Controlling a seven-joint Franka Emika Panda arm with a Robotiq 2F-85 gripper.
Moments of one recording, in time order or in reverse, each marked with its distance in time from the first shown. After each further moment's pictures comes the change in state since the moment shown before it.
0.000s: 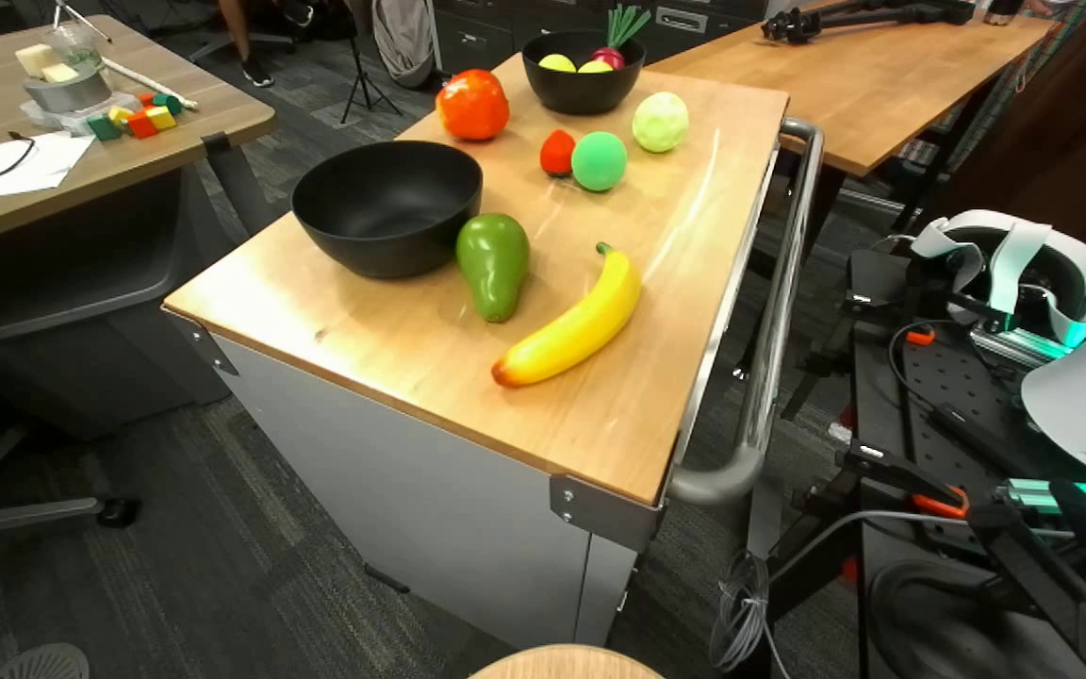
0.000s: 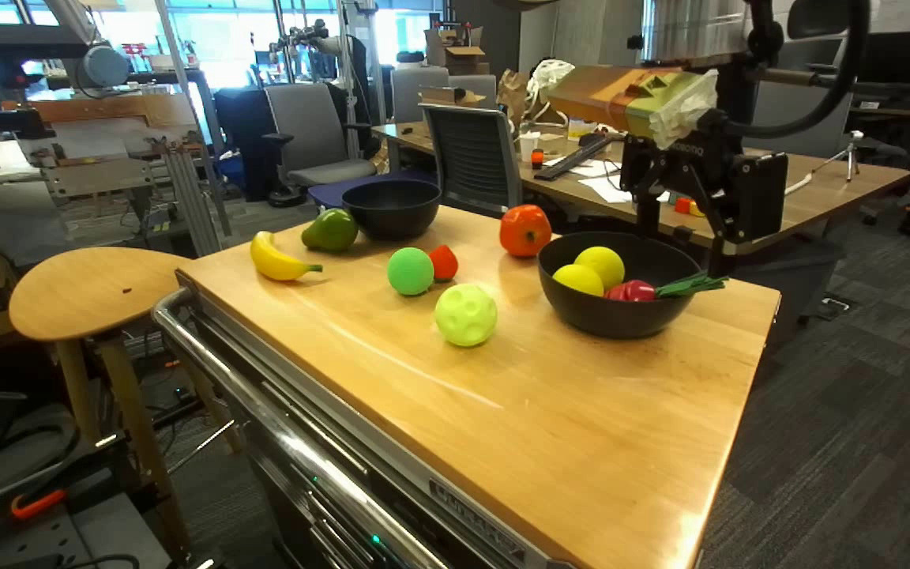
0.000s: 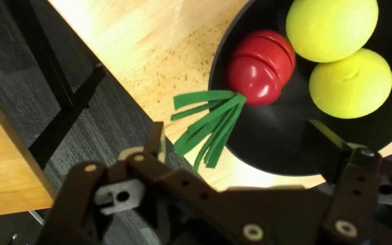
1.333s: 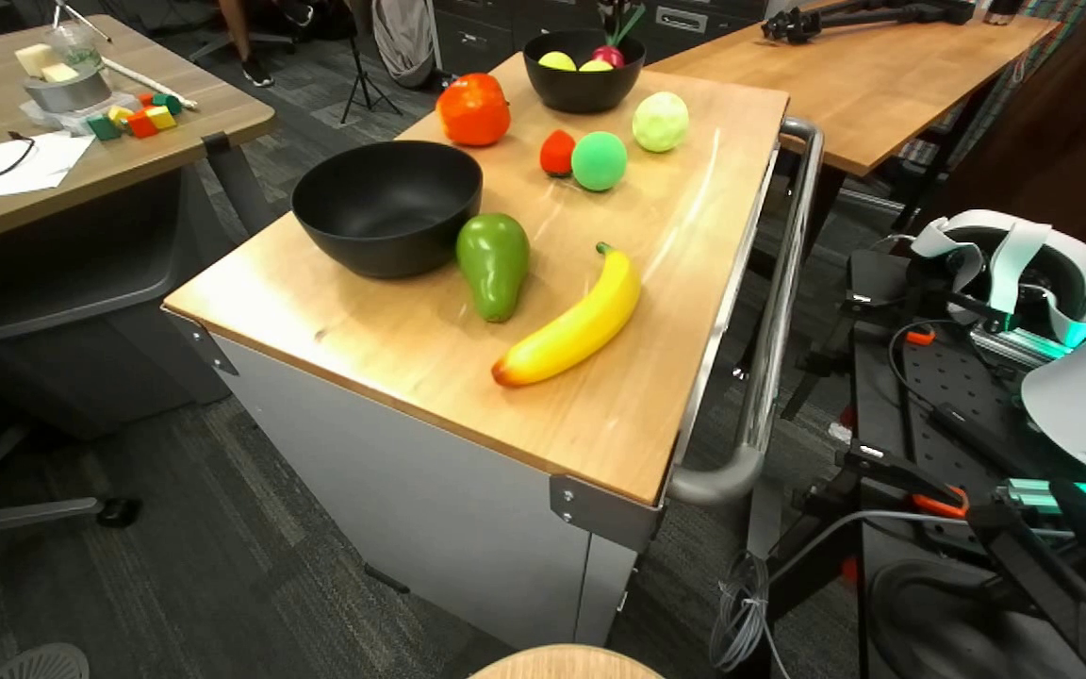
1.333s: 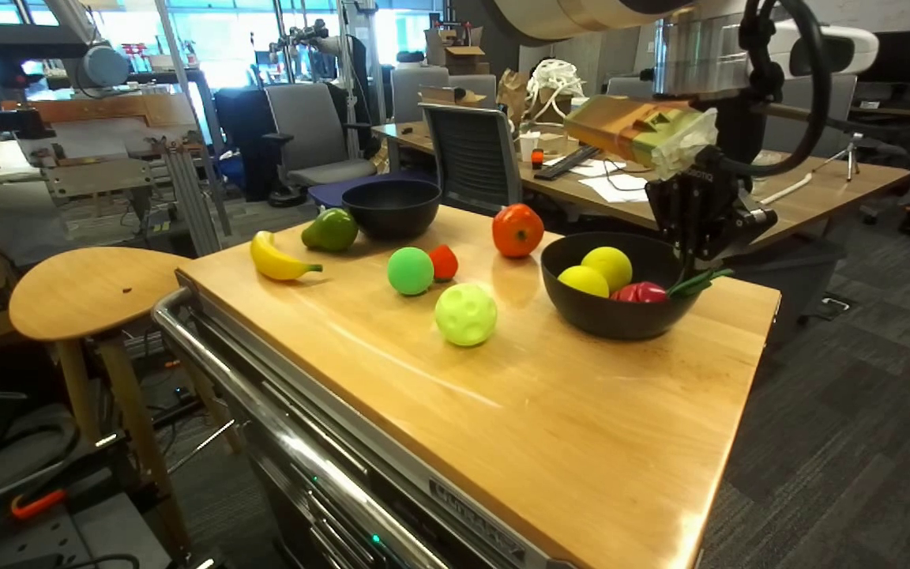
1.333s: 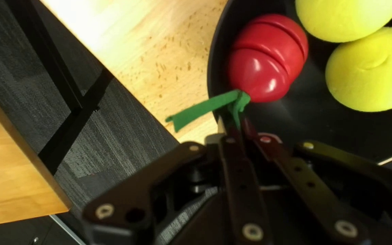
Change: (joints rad) arm 0.000 0.082 -0.004 0.064 -0.013 0.022 0.081
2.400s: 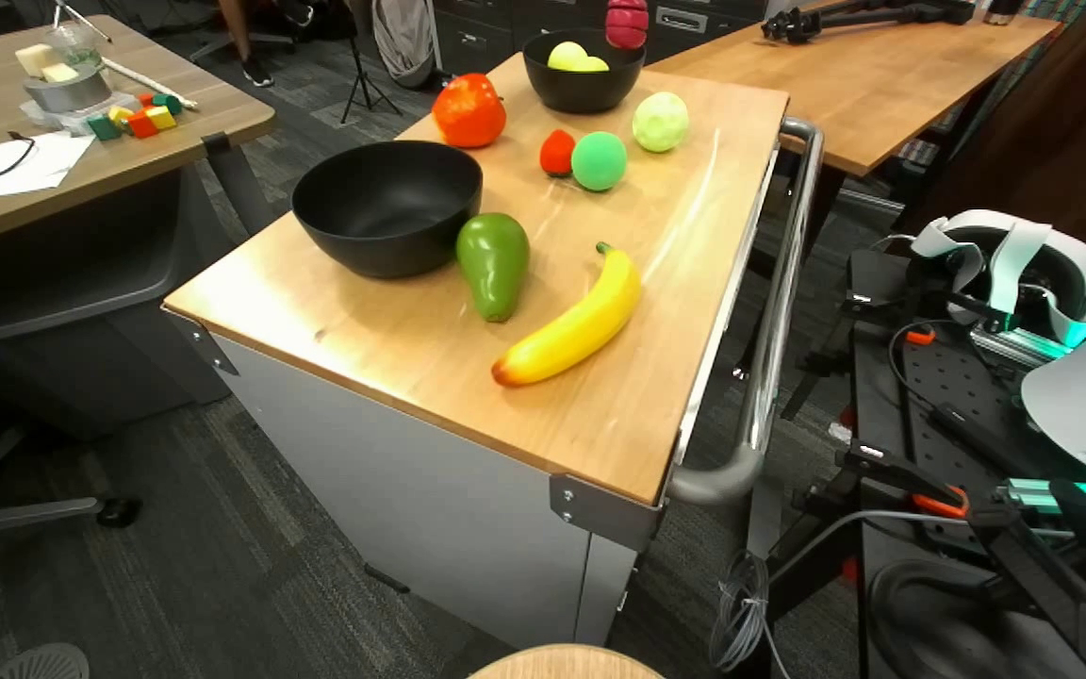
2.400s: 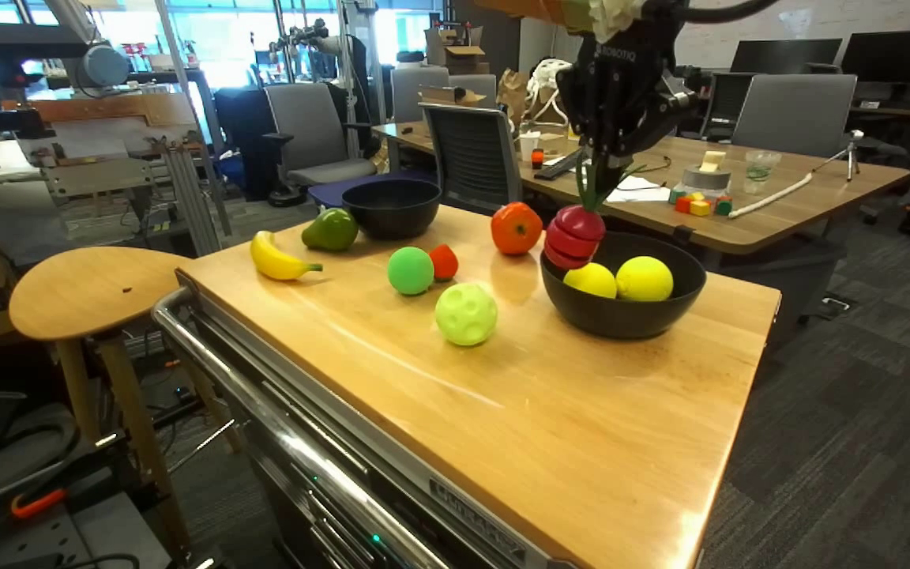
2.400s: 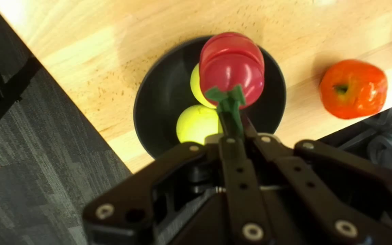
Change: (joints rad) arm -0.008 -0.332 0.052 -0.234 0.154 -0.090 -0.307
